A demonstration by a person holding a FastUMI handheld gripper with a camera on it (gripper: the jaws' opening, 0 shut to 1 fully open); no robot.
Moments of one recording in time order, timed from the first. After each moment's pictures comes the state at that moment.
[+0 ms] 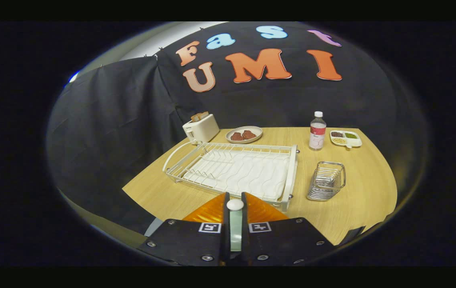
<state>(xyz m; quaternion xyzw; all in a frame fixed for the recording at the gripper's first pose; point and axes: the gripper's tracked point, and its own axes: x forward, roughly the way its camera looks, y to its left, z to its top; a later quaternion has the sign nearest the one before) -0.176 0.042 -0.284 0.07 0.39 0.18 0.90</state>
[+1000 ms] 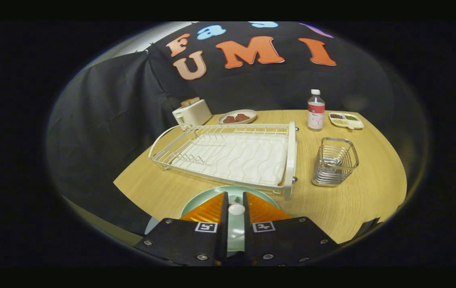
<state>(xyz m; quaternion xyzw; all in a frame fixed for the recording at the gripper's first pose) -0.198 0.029 -0.348 0.08 0.44 0.15 0.88</state>
